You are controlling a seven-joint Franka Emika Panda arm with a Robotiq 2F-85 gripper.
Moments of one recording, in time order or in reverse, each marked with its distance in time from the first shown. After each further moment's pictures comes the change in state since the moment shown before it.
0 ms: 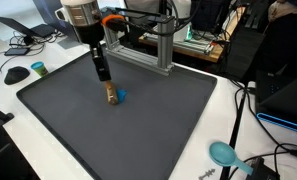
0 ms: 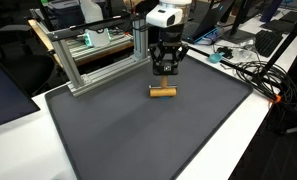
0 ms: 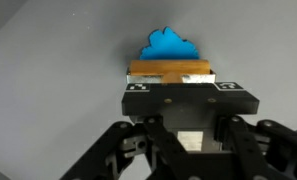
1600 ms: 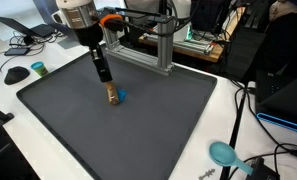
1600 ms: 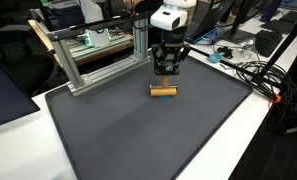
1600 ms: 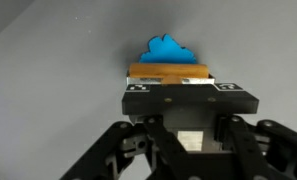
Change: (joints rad) arm -0.011 0.040 0.014 0.075 0.019 -0.089 -0.047
